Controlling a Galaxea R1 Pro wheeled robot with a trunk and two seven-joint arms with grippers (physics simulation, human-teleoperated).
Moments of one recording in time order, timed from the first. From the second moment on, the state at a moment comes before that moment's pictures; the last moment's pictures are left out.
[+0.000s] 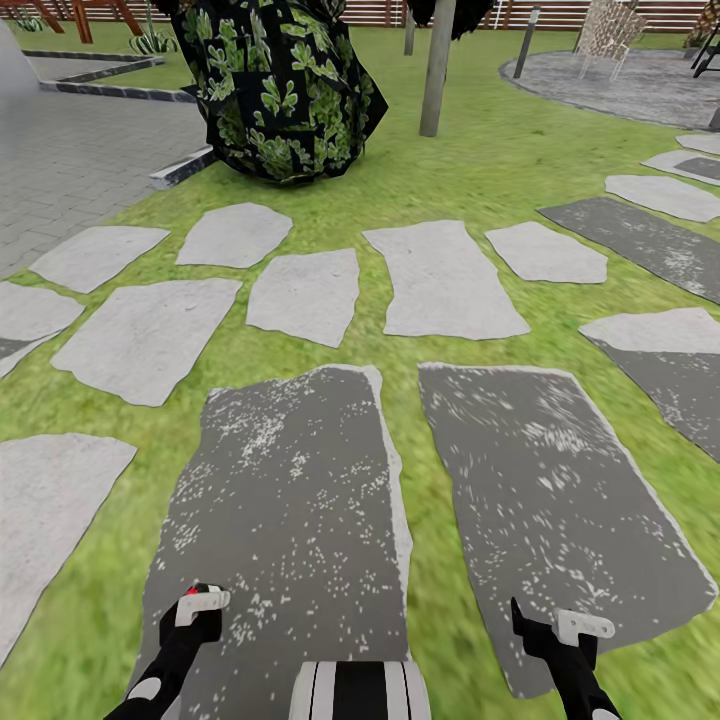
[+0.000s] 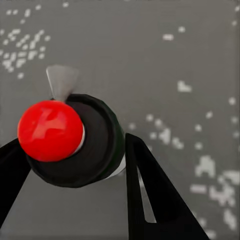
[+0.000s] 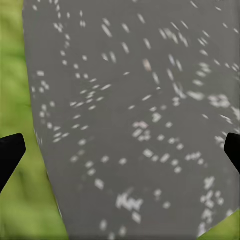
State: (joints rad) left arm -0.46 0.10 0.04 -0.29 0.04 -0.47 -0.01; right arm -0.15 -0.02 -0.24 -0.92 0.02 -0.18 0.00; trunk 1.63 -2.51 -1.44
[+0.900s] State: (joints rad) left arm -0.46 0.10 0.03 -0.29 0.04 -0.47 -0.01; right arm -0.15 -0.02 -0.24 -0.92 0.02 -0.18 0.00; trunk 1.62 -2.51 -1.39
